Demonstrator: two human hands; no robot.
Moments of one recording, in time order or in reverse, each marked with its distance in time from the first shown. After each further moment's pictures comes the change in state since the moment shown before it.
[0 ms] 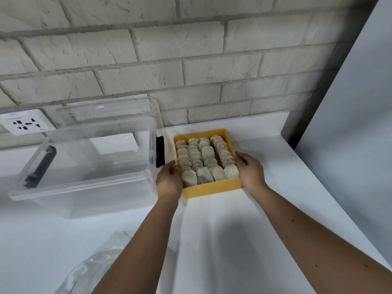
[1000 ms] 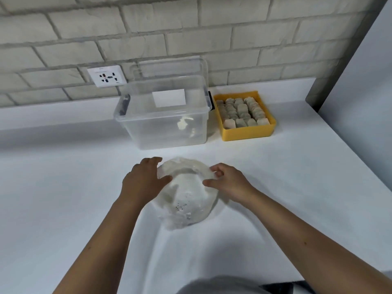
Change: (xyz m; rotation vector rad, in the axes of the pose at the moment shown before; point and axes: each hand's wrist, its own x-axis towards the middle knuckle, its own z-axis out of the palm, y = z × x) left_hand -0.151 -0.069 -0.249 0.947 -0.158 0.231; right_hand -0.266 -0.061 0.068 -0.177 -0.537 -0.026
